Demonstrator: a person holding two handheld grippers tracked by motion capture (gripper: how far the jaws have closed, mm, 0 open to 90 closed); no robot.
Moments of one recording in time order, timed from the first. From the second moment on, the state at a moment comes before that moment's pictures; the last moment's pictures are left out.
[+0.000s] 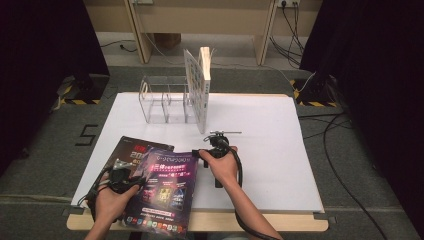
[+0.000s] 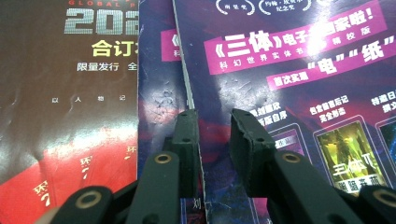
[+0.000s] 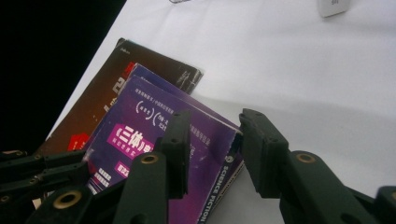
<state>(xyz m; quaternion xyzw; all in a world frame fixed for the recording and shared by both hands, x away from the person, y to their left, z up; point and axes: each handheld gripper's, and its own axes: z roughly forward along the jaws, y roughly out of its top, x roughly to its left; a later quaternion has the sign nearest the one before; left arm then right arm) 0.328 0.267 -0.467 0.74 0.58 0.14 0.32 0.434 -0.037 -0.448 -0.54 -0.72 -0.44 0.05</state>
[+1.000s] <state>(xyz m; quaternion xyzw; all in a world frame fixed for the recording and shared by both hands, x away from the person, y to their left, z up) 0.327 0.264 -0.467 0.74 0.58 0.15 0.32 0.422 -0.038 -0.489 -0.55 -0.72 -0.40 0.11</state>
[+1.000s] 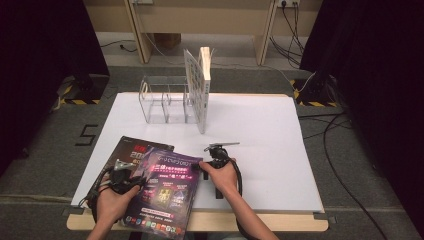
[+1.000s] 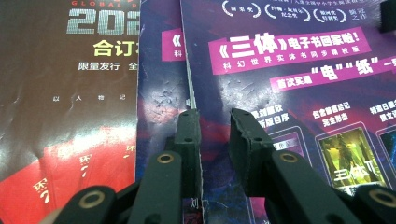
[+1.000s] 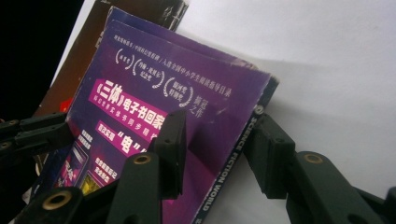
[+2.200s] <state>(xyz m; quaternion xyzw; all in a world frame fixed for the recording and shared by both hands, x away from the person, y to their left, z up) 0.316 0.267 -0.409 0.67 0.54 0.20 0.47 0.423 -0.014 -0.369 -0.46 -0.71 -0.53 -0.02</state>
